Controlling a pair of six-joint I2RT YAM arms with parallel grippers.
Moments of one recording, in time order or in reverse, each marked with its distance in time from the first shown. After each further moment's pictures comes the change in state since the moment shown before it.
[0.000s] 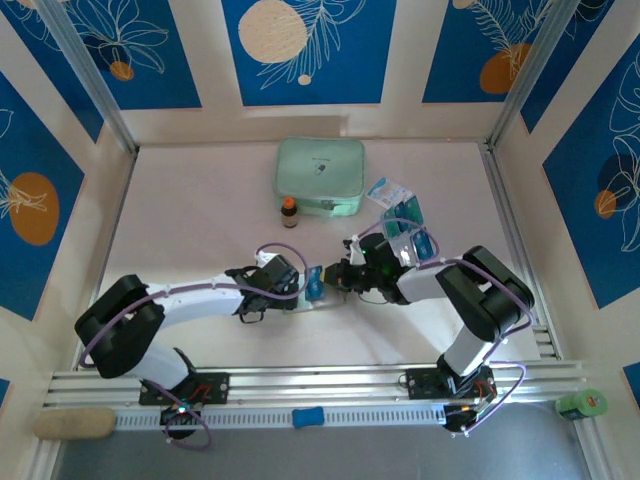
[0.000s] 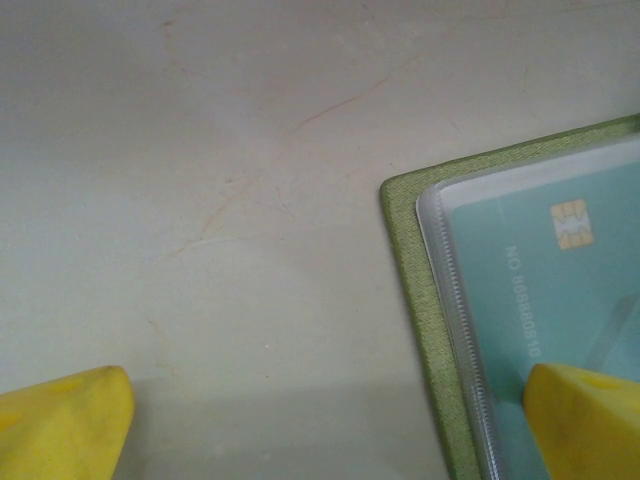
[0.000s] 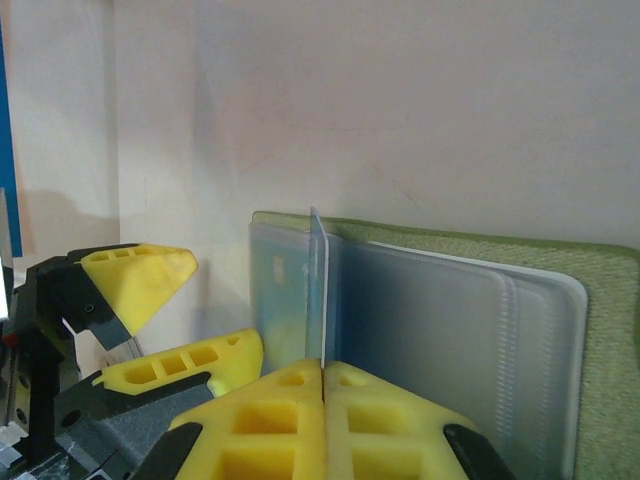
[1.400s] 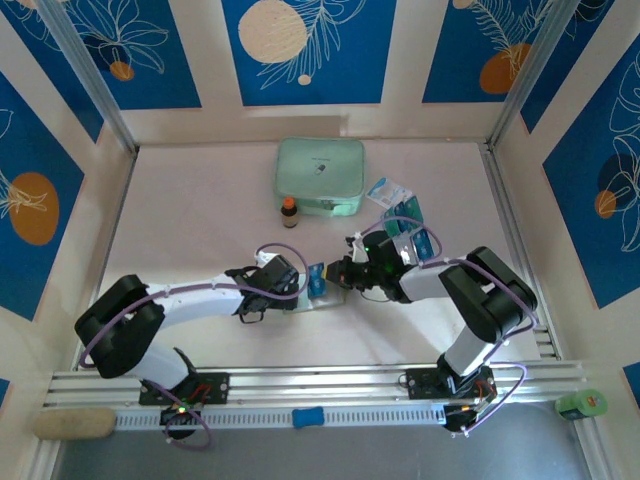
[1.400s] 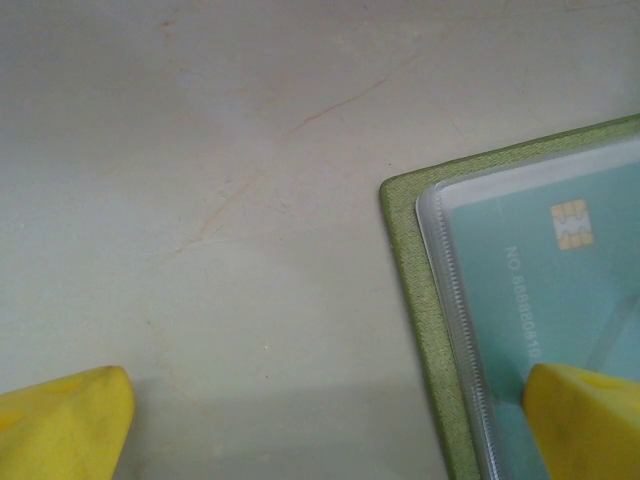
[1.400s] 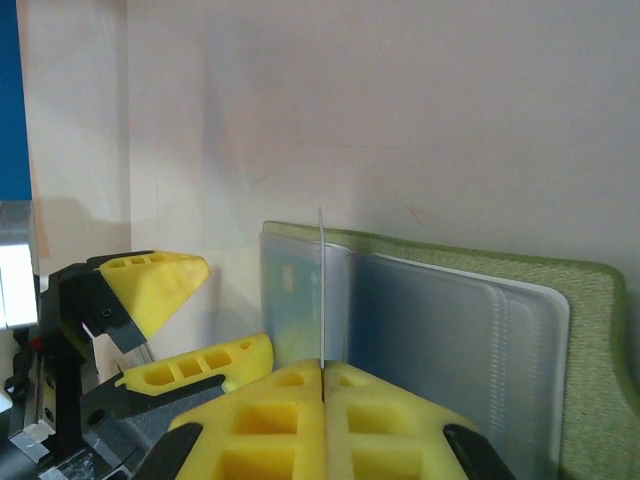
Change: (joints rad) left arm 0.000 0.000 -0.002 0.004 0.000 0.000; right arm -0.026 -0.013 0.000 -0.003 -0.023 0.000
